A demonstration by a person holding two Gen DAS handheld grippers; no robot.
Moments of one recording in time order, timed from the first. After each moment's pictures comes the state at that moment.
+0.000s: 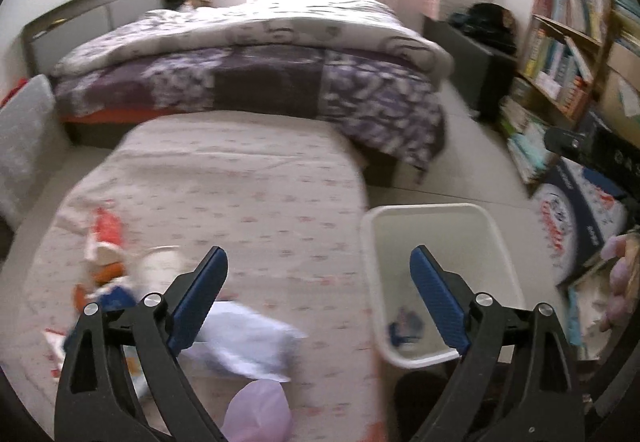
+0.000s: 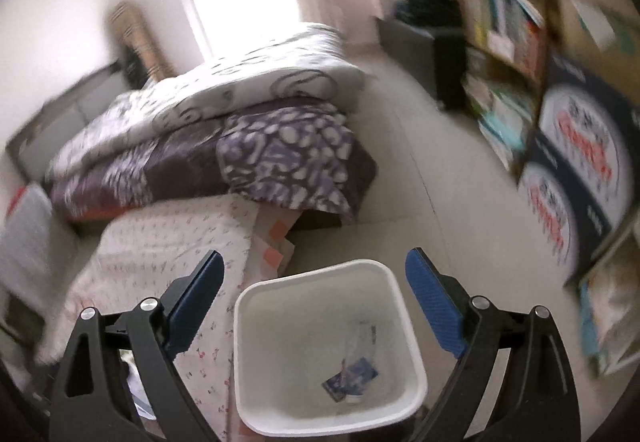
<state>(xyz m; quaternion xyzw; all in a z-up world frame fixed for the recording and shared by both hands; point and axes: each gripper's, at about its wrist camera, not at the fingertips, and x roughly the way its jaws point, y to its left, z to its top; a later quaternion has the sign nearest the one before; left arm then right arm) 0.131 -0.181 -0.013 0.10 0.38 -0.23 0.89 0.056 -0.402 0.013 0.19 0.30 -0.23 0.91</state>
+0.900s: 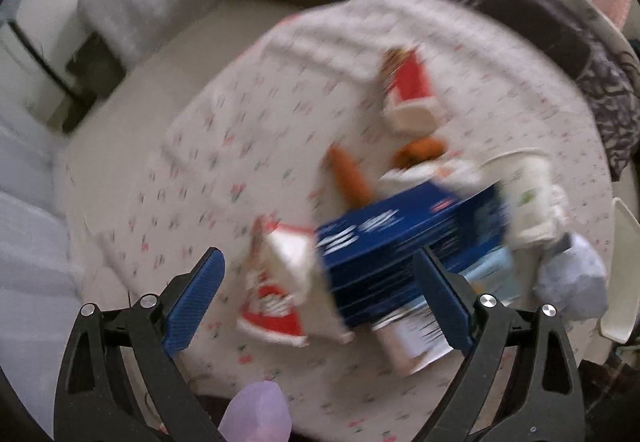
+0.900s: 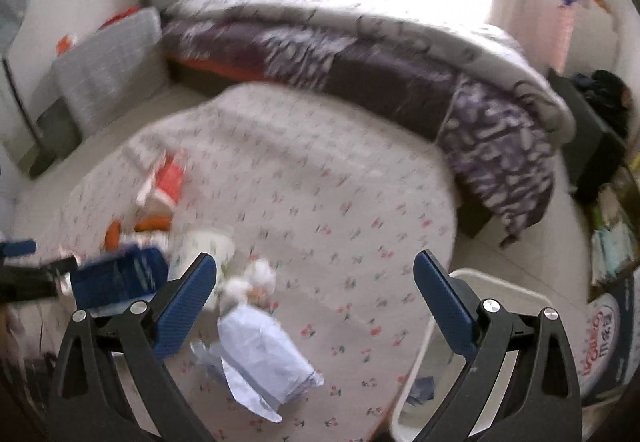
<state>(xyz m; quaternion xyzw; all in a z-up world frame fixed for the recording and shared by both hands) 0.198 0.101 -0.067 0.03 0.56 0.04 0.82 0.173 -0.187 -0.045 0.00 0.43 0.00 0.90</state>
